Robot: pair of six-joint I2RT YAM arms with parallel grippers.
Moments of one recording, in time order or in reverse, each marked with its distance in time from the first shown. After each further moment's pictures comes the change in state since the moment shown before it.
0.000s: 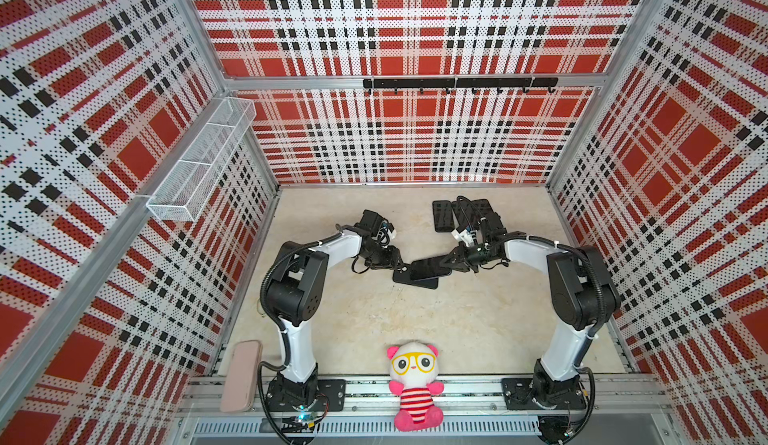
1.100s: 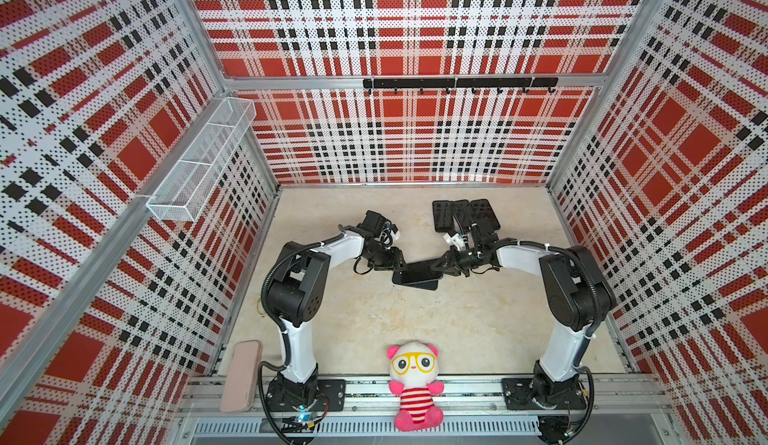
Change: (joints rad) left arm -0.020 0.000 0.000 0.000 0.027 -0.002; right arm 0.080 0.015 -0.053 0.172 0.034 0.131
